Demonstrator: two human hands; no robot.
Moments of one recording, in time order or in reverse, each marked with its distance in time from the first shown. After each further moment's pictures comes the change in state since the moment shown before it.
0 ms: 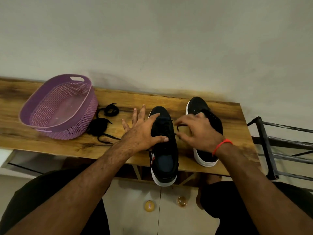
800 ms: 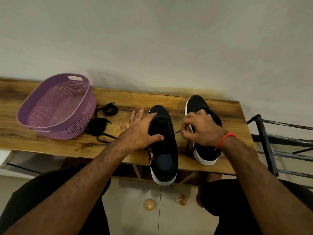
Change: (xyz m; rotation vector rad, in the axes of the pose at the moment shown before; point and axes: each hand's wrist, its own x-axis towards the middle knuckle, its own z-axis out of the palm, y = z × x) left_hand -0.001 -0.002 -0.005 -0.050 -0.065 -0.041; right_hand 0.003 0.009 -0.013 -0.016 -0.136 0.041
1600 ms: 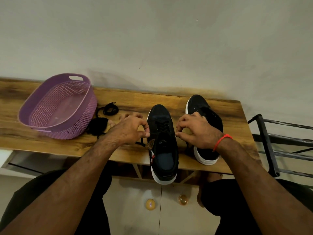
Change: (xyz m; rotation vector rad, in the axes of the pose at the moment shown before) left_hand -0.010 -0.015 -0.030 0.075 -0.052 -0.003; right_hand 0.001 -0.007 0.009 0.076 -0.031 -0.087
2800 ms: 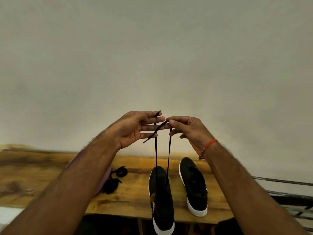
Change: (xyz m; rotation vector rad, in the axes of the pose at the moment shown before) left_hand -0.150 0.115 -0.206 -1.190 0.056 0.374; right_hand -0.075 -0.140 -0.197 1.003 0.508 -0.049
